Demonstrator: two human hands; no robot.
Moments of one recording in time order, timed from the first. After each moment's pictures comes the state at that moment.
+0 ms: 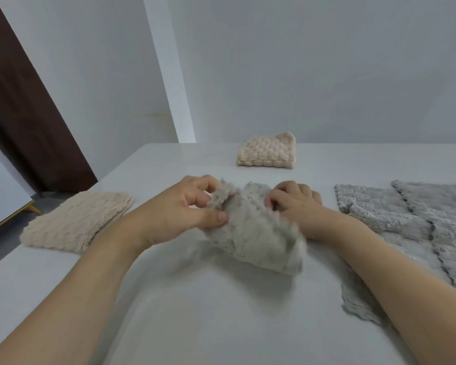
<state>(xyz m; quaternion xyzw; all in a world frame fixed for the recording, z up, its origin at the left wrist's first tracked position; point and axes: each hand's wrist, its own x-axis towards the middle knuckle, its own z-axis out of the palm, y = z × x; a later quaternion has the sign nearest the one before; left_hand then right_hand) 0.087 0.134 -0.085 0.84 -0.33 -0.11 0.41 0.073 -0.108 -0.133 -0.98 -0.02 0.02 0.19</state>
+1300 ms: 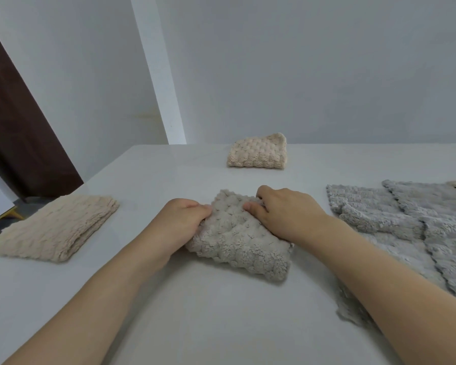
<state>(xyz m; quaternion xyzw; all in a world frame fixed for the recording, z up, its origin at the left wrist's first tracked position) 0.097 0.102 -0.127 0.85 -0.06 -0.09 0.52 0.078 -0.101 -0.136 -0.99 -0.04 -0.06 0.08</state>
